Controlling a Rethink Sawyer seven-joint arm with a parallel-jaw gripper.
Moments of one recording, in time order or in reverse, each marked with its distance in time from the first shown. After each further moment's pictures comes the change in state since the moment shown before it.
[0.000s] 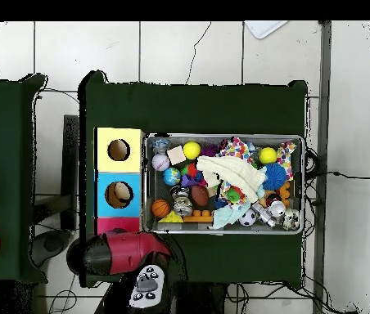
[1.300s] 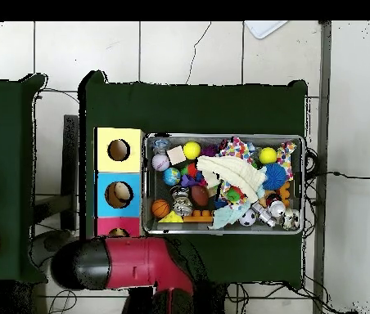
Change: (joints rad) arm -0.111 -0.341 0.002 0.014 -0.040 0.388 0.000
